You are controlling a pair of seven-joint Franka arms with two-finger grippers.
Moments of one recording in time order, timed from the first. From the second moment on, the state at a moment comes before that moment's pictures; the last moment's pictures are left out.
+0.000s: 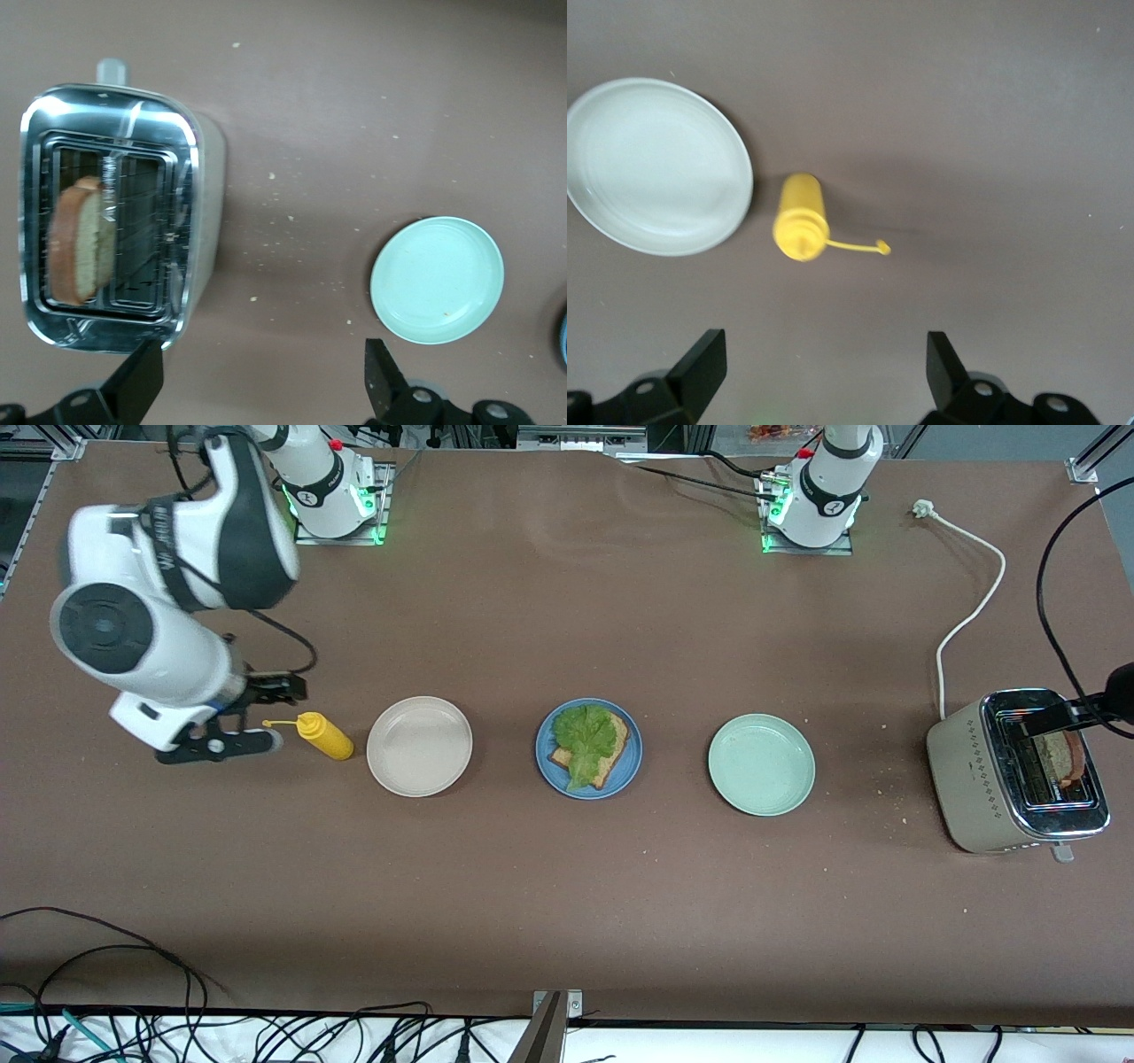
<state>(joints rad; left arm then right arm) 0.15 0.26 0.05 -1.49 -0.06 1.67 -0.02 0.59 0.30 -0.43 -1.58 -0.04 1.62 -0.01</state>
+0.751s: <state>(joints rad) 0.11 0.25 0.02 -1.48 -0.03 1.67 -0.04 0.05 0.22 -0.32 -1.92 0.20 1.85 -0.79</state>
